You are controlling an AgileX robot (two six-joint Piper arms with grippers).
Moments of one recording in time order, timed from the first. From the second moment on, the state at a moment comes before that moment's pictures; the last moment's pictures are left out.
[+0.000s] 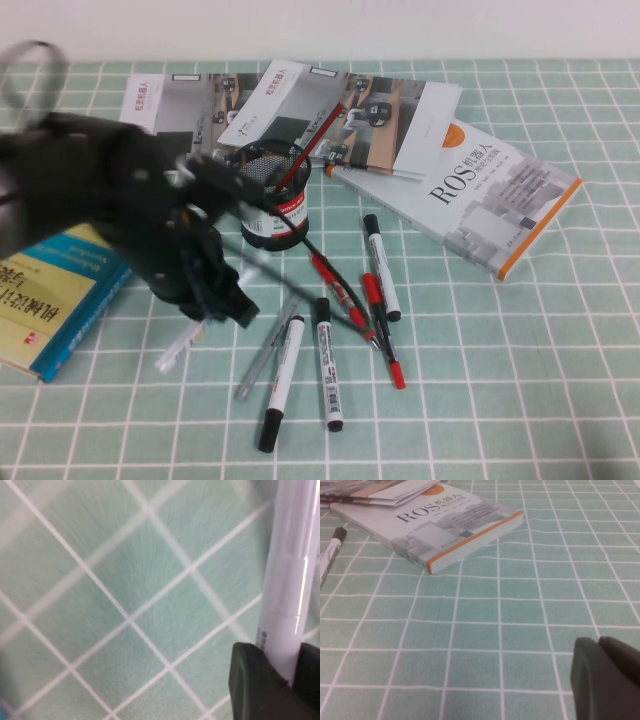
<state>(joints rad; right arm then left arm) 0.05 -0.01 0.03 0.02 0.34 -0.01 -0.50 1.68 -1.21 -0.08 0.87 0.31</state>
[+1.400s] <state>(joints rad) 0.05 -0.01 0.03 0.02 0.34 -0.01 -0.45 1.92 -1.06 0.15 -0.69 -0.11</state>
